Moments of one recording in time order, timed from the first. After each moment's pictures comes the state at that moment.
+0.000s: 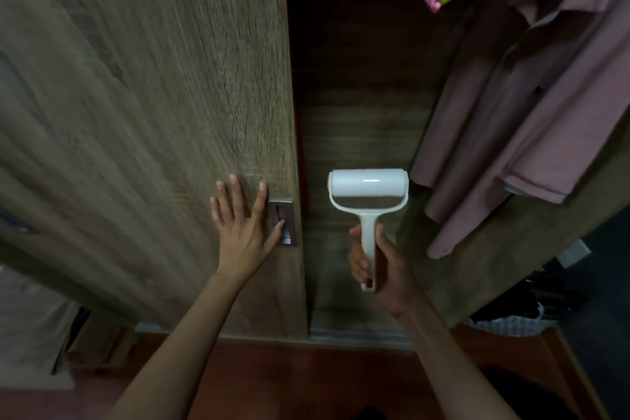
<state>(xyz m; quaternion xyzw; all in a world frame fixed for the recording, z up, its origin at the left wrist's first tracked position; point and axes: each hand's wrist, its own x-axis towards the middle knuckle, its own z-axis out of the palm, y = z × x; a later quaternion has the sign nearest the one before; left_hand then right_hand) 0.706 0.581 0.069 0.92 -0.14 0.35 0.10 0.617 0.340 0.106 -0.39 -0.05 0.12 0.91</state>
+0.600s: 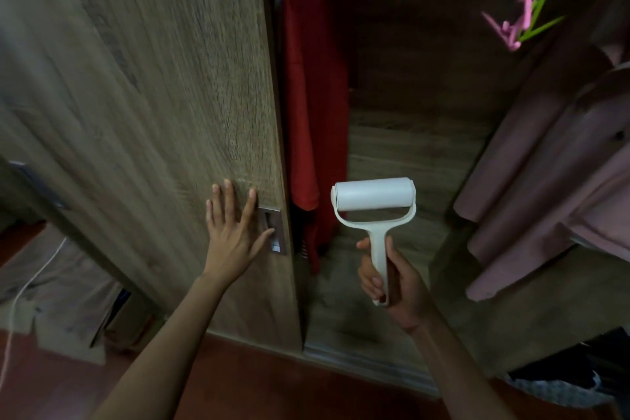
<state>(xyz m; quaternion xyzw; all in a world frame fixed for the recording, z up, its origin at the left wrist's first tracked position) 0.712 0.670 0.078 0.94 -0.09 0.31 0.09 0.644 0.374 0.122 -0.39 -0.10 0.20 0.89</state>
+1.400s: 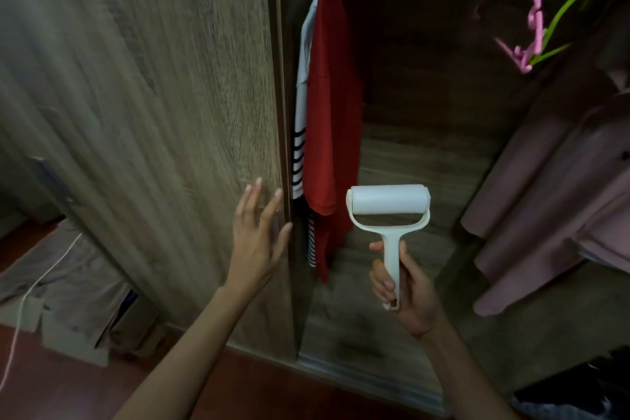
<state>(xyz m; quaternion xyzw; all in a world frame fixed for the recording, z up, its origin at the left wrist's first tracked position) 0.674 0.639 0.126 0.88 -0.14 0.38 0.25 0.637 0.381 0.133 -0.37 -0.11 0.20 0.90</state>
